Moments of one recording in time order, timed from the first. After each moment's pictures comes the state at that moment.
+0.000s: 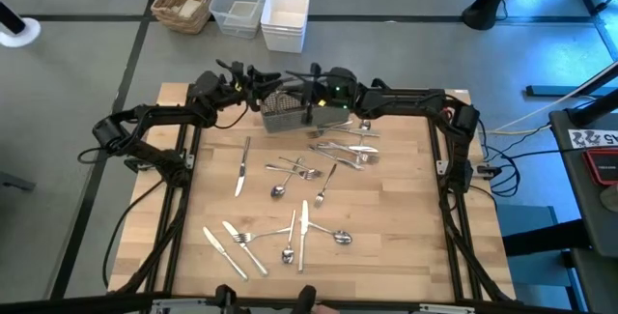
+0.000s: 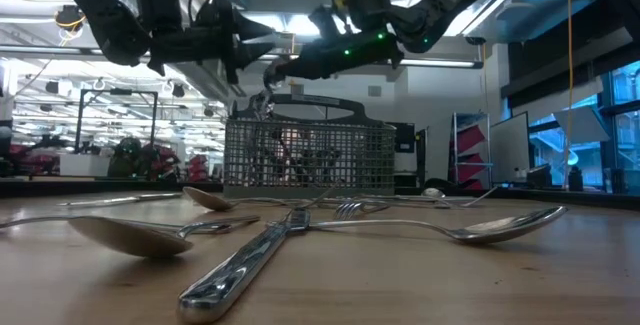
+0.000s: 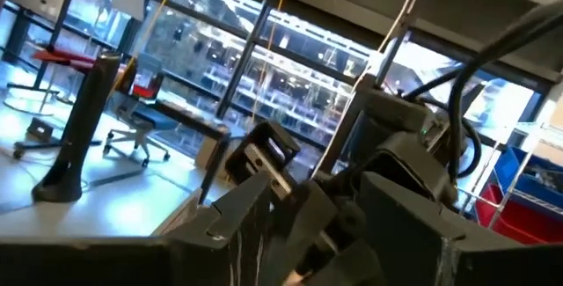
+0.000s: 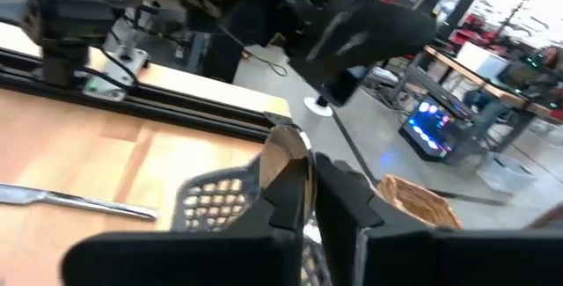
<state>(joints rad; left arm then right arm) 0.77 1.39 0.56 1.11 0.45 -0.54 -0.42 1.93 1.36 0.45 -0.20 -0.42</state>
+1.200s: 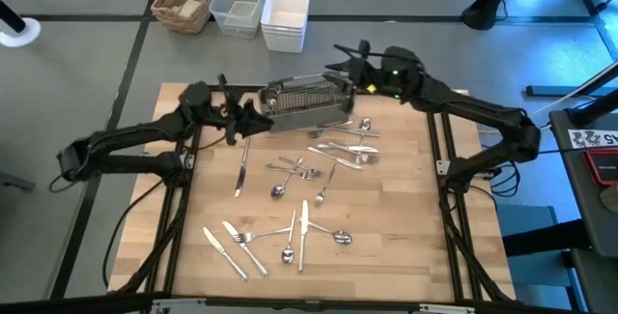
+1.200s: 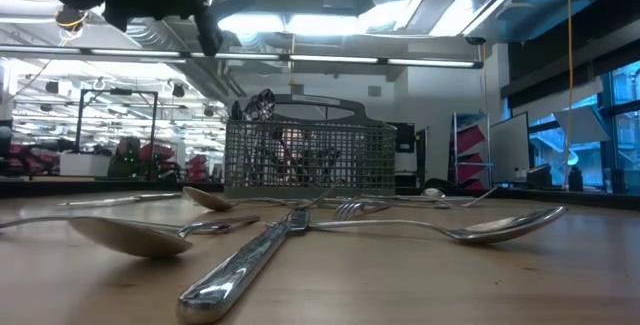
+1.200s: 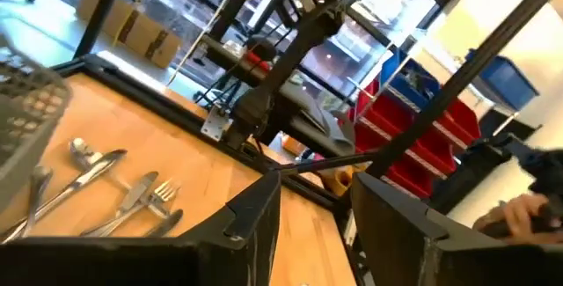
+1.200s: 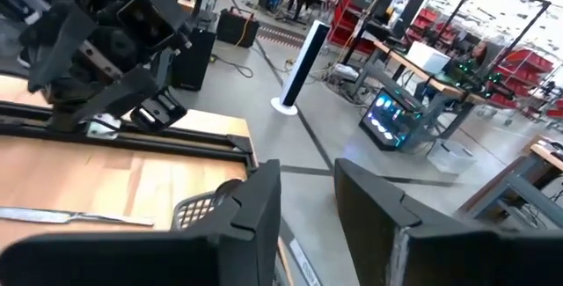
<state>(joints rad) 0.52 0.95 0.56 0.39 0.63 -0.57 -0.41 1.42 1.36 -0.05 -0.09 -0.40</state>
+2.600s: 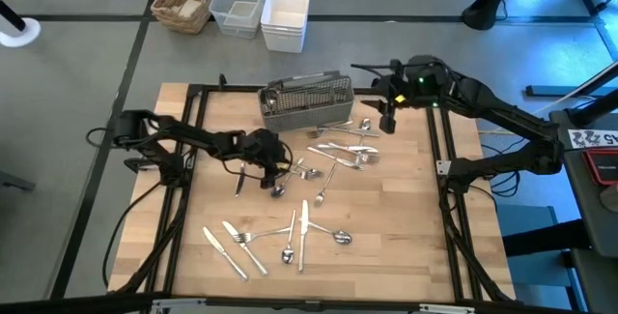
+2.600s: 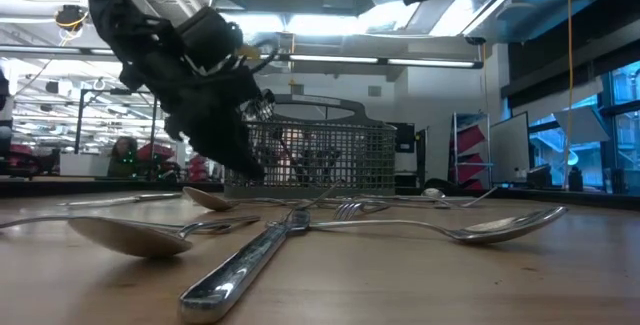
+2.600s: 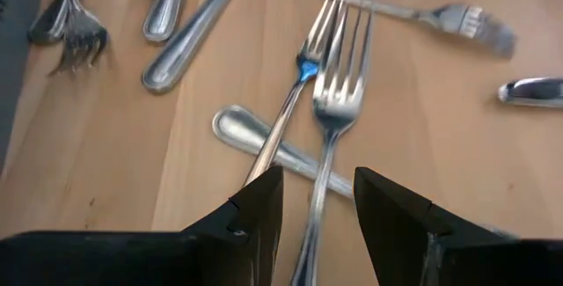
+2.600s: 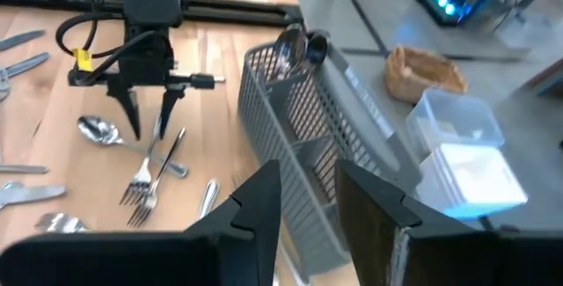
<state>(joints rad) 0.20 1.55 0.56 0.22 0.12 0.15 -0.41 1.18 1.36 -0.69 -0.09 -0.32</state>
